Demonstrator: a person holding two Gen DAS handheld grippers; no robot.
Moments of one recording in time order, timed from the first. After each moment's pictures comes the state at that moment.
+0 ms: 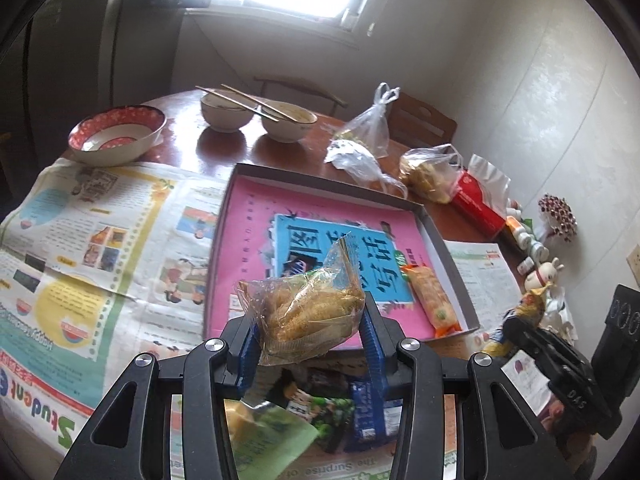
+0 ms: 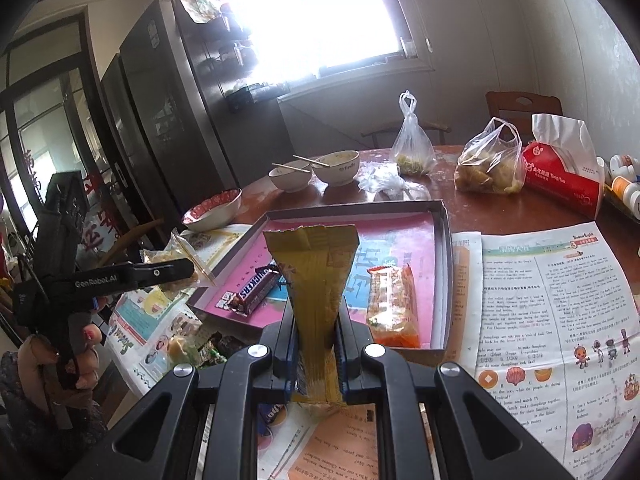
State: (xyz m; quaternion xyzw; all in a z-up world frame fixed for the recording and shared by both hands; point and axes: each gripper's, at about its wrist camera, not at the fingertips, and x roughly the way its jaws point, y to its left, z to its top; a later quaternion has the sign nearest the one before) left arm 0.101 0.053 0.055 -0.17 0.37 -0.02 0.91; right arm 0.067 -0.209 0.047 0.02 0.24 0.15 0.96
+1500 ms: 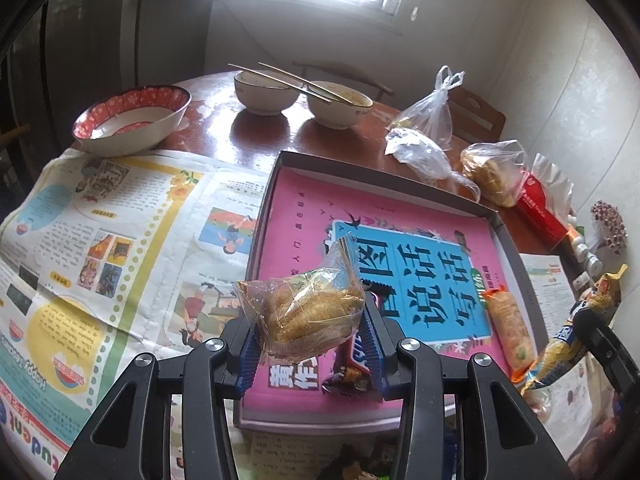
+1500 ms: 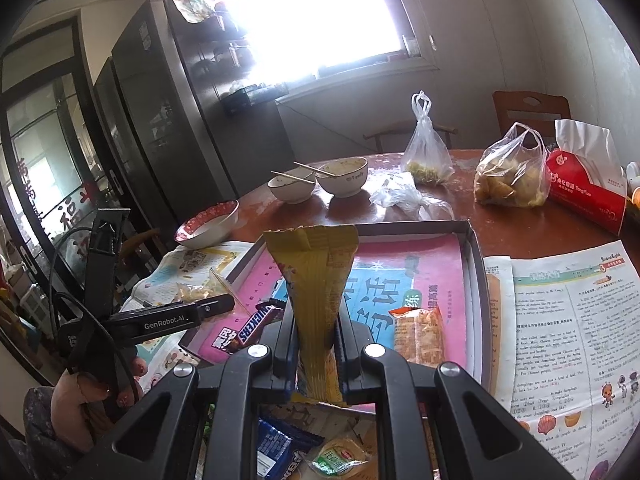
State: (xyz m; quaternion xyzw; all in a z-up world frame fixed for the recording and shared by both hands) left arm 0.167 0.074 0.010 -0.16 0.40 0.05 0.90; right arm 0.120 -0.183 0.051 0.03 0.24 0.15 0.96
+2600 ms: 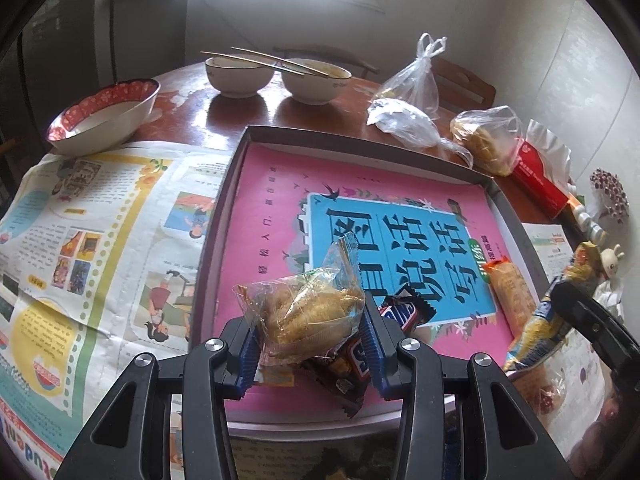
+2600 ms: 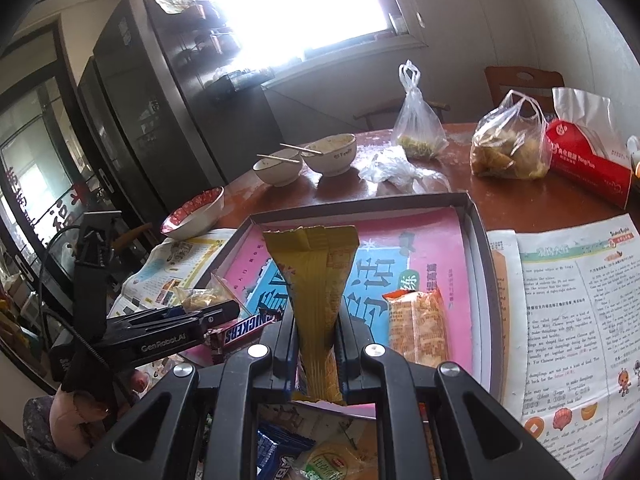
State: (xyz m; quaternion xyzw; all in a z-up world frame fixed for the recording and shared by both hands) left arm 0.176 0.052 -0.007 -0.13 0.43 0.03 0.89; right arm 0.144 -0.189 0.033 0.06 0.28 0.13 0.95
